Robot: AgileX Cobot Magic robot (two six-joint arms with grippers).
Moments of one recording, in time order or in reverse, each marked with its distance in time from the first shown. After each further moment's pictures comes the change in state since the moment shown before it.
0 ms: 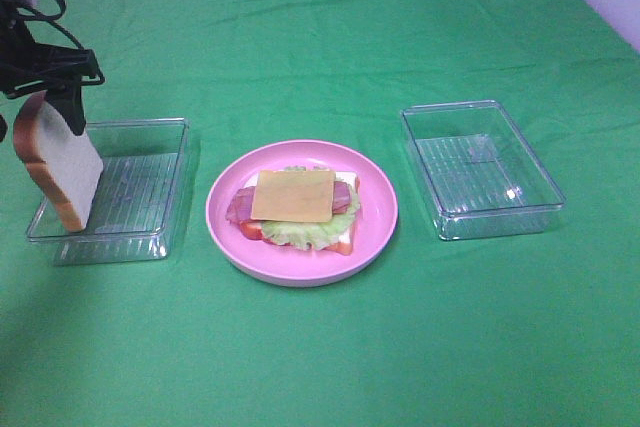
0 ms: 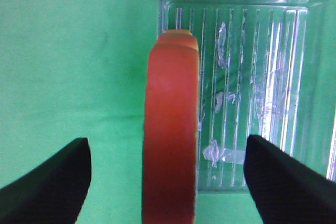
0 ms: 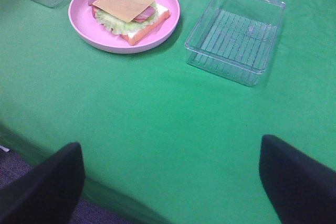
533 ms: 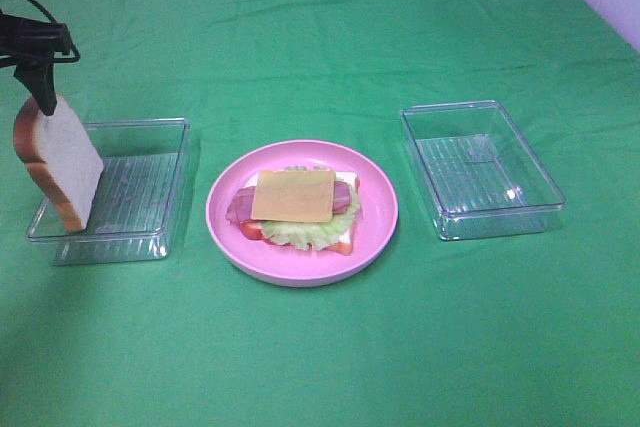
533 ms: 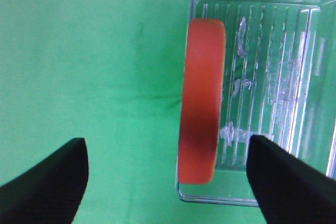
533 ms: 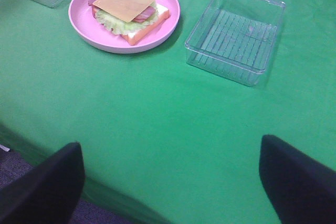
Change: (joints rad) left arm -0.009 -0.099 0.000 0.076 0.082 -0.072; right arm 0.000 0.000 0.000 0.000 0.000 0.000
